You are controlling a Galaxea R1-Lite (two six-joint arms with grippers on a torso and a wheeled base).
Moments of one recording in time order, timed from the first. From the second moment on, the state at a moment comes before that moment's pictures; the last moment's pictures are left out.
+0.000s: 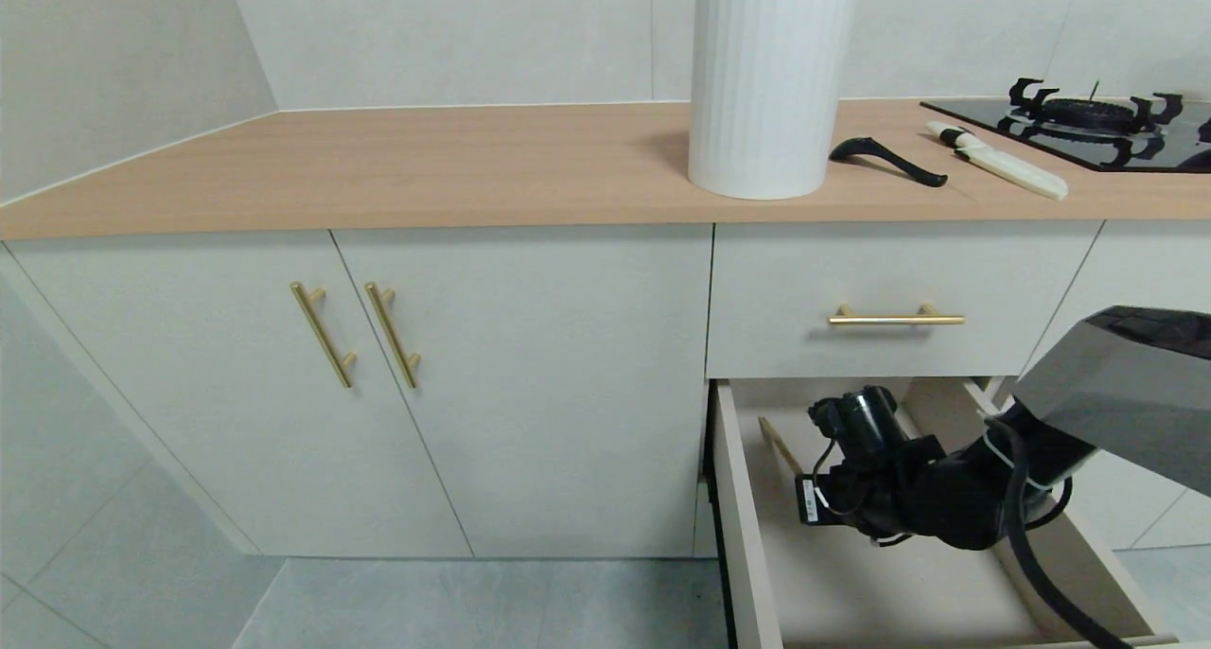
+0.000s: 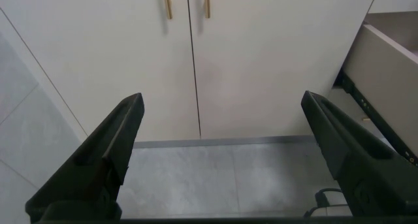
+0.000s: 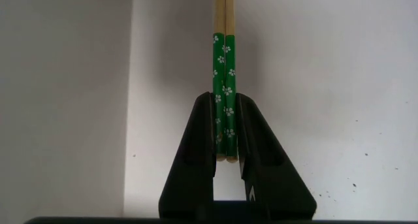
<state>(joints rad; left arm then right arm) 0.00 0.00 0.00 0.00 -0.04 0.02 0.44 2.22 -0.92 -0.43 -0.18 0.33</state>
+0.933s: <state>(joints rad) 0.00 0.00 0.00 0.00 -0.04 0.02 0.46 2.34 -0.94 -0.42 -0.18 0.32</state>
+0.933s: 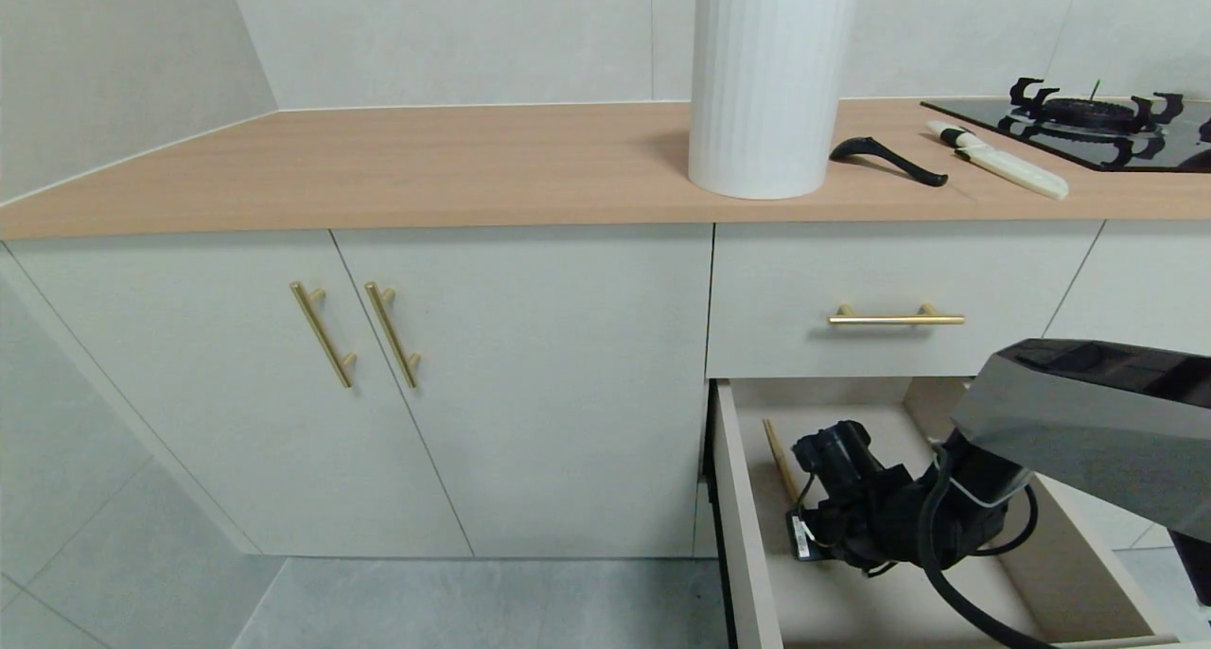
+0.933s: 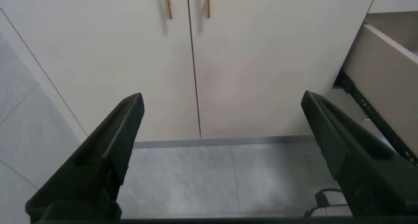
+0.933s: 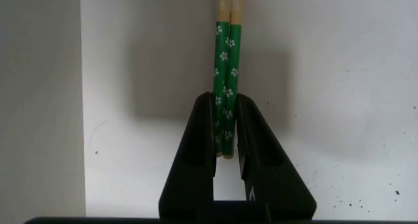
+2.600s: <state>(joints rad) 0.00 0.00 0.00 0.00 -0.04 0.02 0.41 1.78 -0.83 -0.36 -0.18 0.20</state>
